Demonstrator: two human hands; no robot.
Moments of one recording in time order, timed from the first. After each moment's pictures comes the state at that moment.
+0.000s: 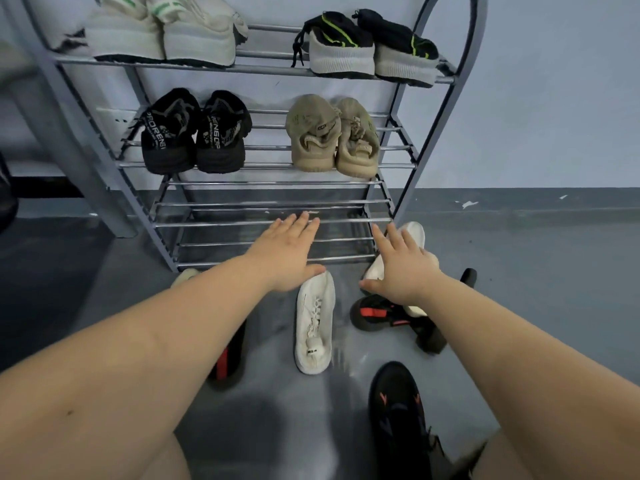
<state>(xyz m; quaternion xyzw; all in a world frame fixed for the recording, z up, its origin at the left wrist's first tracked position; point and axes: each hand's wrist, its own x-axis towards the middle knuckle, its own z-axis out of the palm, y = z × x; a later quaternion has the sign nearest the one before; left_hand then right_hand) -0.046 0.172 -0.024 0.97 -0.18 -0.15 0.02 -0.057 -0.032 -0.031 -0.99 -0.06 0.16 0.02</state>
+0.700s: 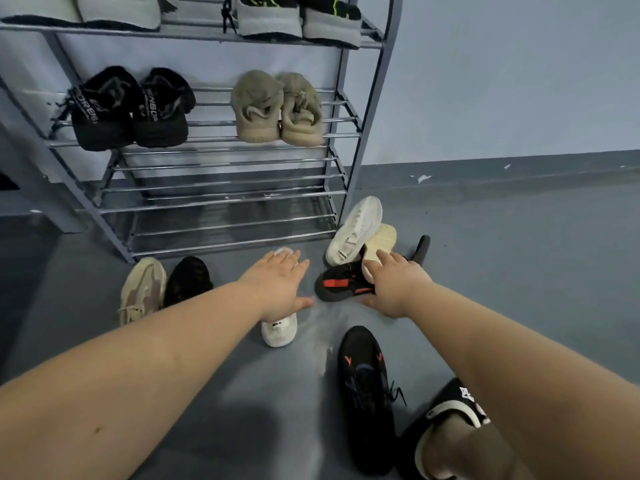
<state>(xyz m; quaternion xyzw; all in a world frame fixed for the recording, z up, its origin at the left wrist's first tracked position) -0.115 0.115 -0.072 0.94 -0.26 -0.21 -0.05 -0.132 -0.089 -0.058 -0.96 -0.05 0.24 -0.09</state>
